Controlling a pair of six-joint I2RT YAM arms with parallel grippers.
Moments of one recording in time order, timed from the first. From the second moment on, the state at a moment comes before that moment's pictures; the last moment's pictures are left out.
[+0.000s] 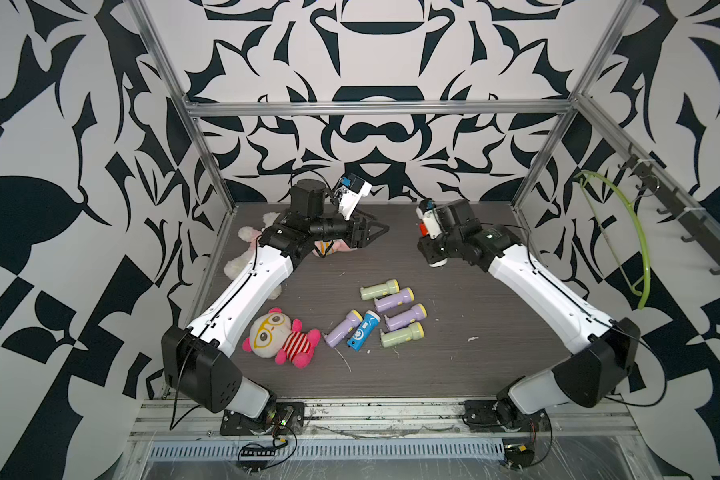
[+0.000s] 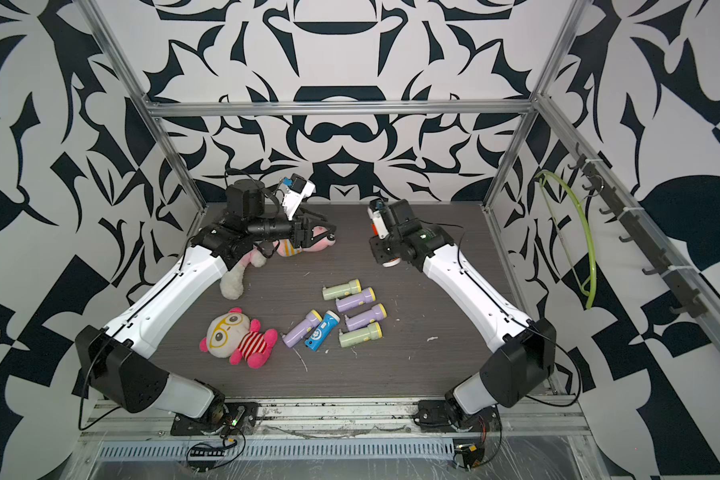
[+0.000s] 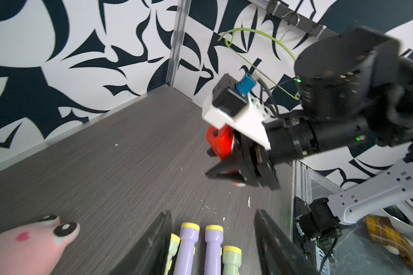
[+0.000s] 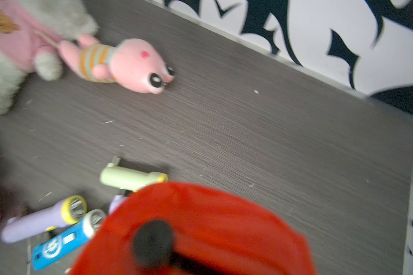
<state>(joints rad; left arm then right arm) -0.48 1.47 1.45 -0.34 0.73 -0.10 0.44 1.51 1.46 -0.82 0.07 0.05</state>
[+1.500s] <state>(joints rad) -0.45 1.42 1.18 -0.15 0.82 -0.42 0.05 1.94 1.31 -0.76 0.09 0.24</state>
